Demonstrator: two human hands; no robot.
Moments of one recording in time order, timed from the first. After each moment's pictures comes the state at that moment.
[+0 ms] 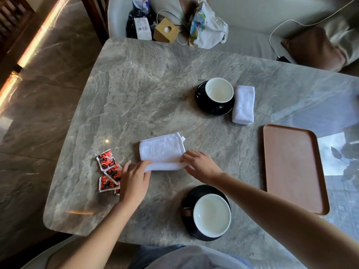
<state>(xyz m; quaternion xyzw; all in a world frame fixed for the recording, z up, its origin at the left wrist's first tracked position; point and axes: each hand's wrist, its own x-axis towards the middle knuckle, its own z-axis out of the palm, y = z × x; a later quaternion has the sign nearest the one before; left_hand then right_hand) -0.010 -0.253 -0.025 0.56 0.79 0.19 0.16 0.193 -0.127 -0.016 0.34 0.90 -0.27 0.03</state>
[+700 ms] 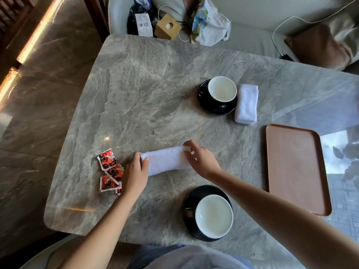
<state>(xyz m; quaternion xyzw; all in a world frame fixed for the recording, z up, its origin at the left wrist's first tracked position) -0.015 -0.233 -0.027 0.38 0.84 0.24 0.29 0.180 -0.123 -0.015 0.47 0.80 -0.36 -0.05</state>
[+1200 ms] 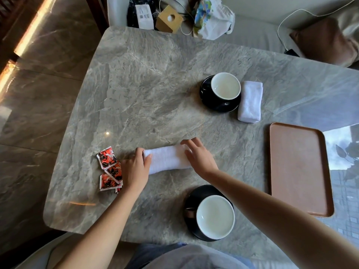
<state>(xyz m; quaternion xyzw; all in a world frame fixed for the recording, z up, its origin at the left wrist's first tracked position) -0.020 -0.222 -0.038 0.46 0.85 0.18 0.18 0.168 -0.121 -0.034 0.49 0.80 -0.35 -0.03</state>
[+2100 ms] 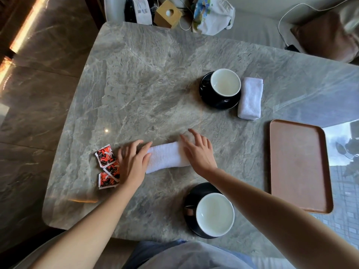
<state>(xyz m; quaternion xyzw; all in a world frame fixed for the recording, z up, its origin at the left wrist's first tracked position) -0.032 -0.222 -0.054 0.56 0.81 0.15 0.12 0.170 -0.121 -0.040 0.48 0.85 -0.20 0.00</state>
